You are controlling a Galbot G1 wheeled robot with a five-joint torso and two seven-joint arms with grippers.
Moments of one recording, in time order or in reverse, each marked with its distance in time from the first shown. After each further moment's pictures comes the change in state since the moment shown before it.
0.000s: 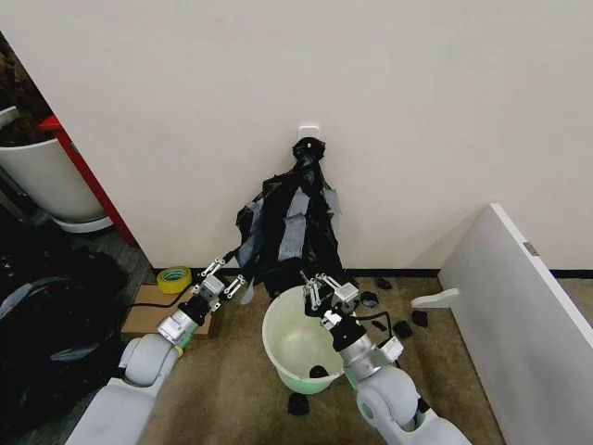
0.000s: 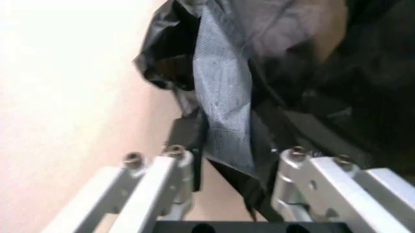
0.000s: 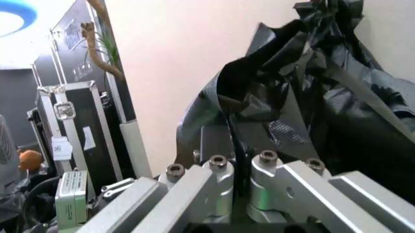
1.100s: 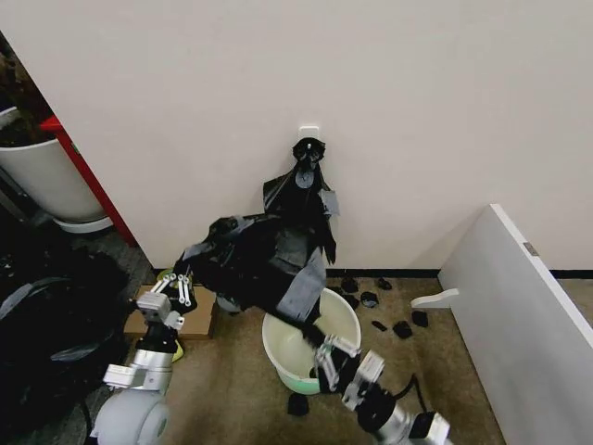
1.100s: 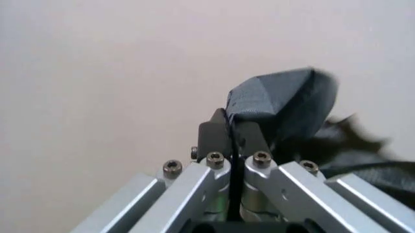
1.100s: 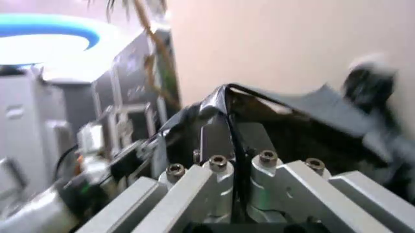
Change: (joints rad) left arm 0.308 0.016 -0.044 -0.446 -0.391 -0.005 -0.312; right arm -0.269 -0.148 0.124 0.233 0.047 0.156 -0.188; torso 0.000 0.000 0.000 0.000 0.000
